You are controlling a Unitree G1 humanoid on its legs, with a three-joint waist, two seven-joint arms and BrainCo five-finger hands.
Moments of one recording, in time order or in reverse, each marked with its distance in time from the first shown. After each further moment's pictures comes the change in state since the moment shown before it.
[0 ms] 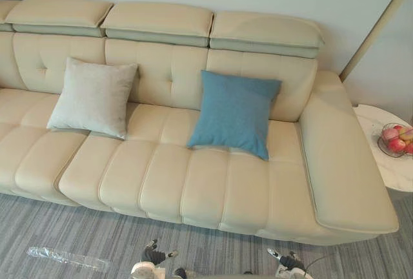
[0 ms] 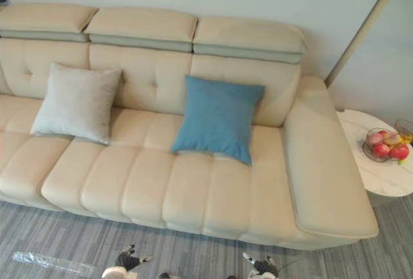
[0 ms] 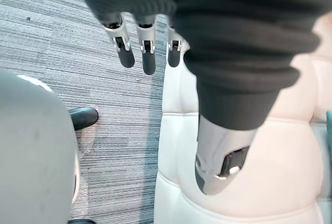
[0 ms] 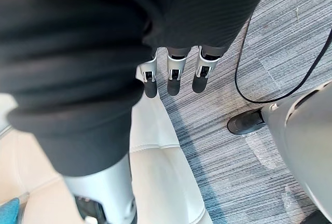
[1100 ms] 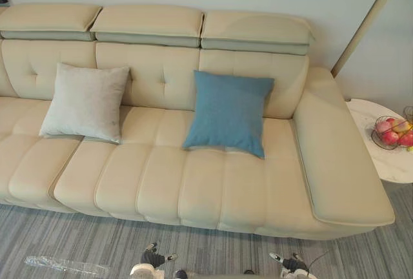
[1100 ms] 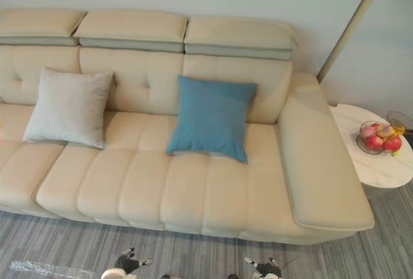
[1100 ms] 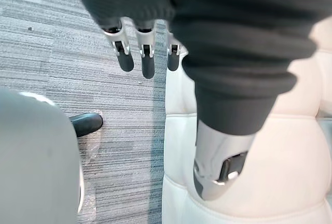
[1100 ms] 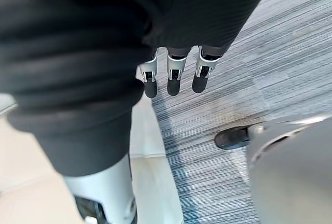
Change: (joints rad) left arm 0.001 0.003 0.019 -0.004 -0.006 0.032 -0.017; right arm 0.009 -0.035 0.001 0.002 -0.131 0.063 0.004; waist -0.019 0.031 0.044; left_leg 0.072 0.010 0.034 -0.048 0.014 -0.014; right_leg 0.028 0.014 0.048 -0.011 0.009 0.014
